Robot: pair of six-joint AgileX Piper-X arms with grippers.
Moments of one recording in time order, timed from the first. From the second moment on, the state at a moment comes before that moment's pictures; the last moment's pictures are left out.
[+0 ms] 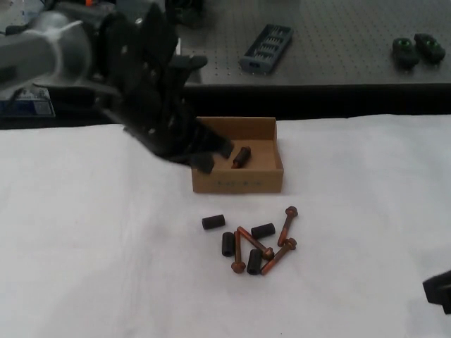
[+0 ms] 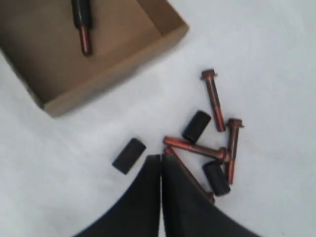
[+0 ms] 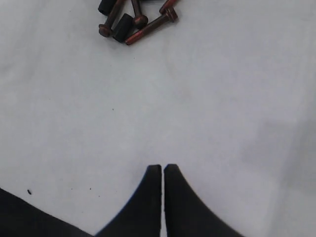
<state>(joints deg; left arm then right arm) -24.5 106.5 -86.9 38.3 21.8 5.1 22.8 46.6 -35.5 52.1 -15.8 4.3</state>
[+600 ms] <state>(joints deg) -27.6 60.8 -36.7 22.6 24.6 -1.1 22.8 38.9 -30.9 52.4 -15.6 4.3</state>
